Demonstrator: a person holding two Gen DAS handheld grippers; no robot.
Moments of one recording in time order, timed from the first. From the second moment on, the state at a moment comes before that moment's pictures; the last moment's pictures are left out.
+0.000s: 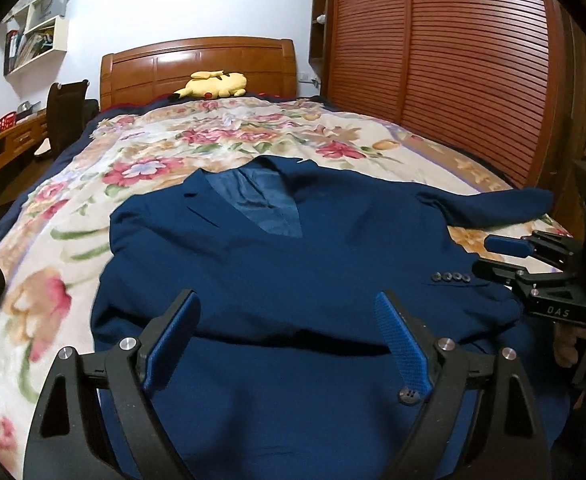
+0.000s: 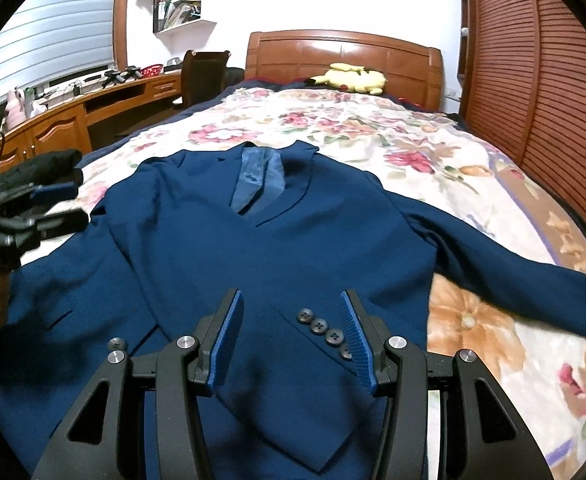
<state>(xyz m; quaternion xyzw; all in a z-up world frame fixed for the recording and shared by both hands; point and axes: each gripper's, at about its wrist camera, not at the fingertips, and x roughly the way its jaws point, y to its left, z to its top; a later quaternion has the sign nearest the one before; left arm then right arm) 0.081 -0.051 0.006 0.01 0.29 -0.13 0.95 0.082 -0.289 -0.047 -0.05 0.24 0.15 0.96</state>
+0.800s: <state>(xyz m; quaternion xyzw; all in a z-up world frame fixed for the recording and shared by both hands) 0.062 -0.061 -0.015 0.00 0.28 -0.12 0.95 0.071 -0.312 -0.048 -0.05 0.24 0.11 0.97</state>
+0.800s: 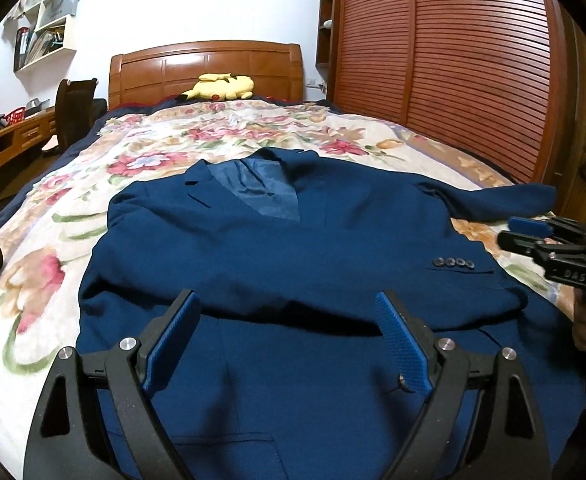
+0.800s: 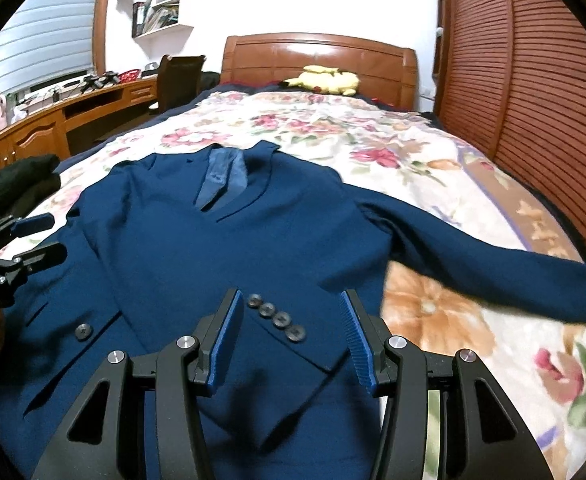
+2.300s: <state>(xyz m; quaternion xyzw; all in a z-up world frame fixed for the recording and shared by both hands) 0.058 -0.061 -0.016 0.01 0.28 -0.13 0.95 0.206 -0.593 -0.054 0.10 0.37 -0.27 0.88</state>
